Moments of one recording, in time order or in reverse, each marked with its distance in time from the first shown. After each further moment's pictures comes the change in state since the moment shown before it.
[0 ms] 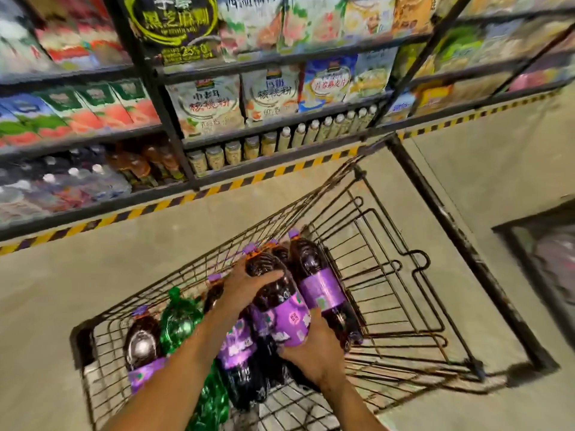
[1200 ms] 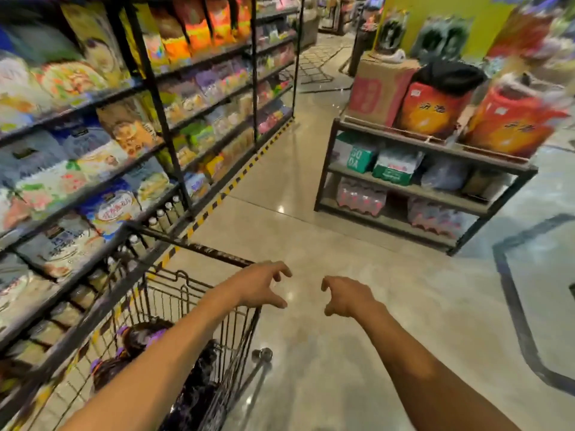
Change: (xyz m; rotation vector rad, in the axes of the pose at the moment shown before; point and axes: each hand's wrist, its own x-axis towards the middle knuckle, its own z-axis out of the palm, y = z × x) left_hand -0.322 0.139 0.351 1.434 -0.821 0.901; right_hand -0.272 0.281 -0.274 -0.082 0.297 0.347
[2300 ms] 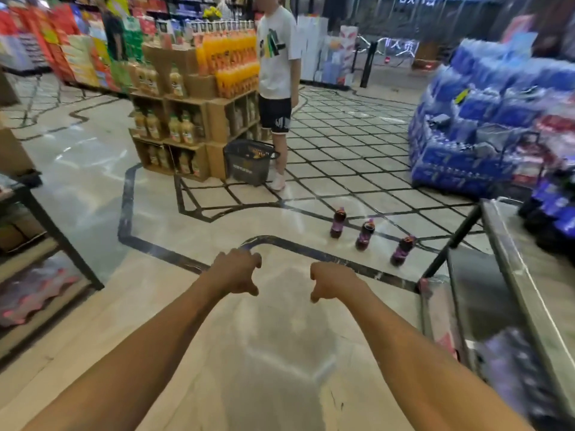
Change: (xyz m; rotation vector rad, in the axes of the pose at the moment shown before) left_hand 0.185 0.749 0.397 0.991 -0.319 1.298; right_hand -0.410 0.595 0.097 0.671 0.219 1.280
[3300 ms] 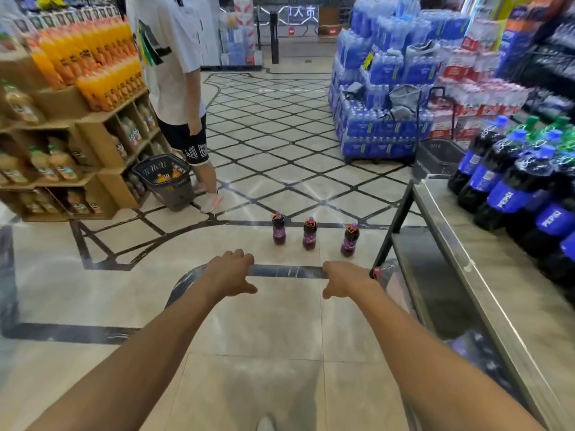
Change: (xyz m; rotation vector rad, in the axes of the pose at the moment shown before) left_hand 0.352 0.173 -0.075 0.115 0.020 0.261; right_hand 0.178 0.310 -0.071 0.203 0.012 0.296
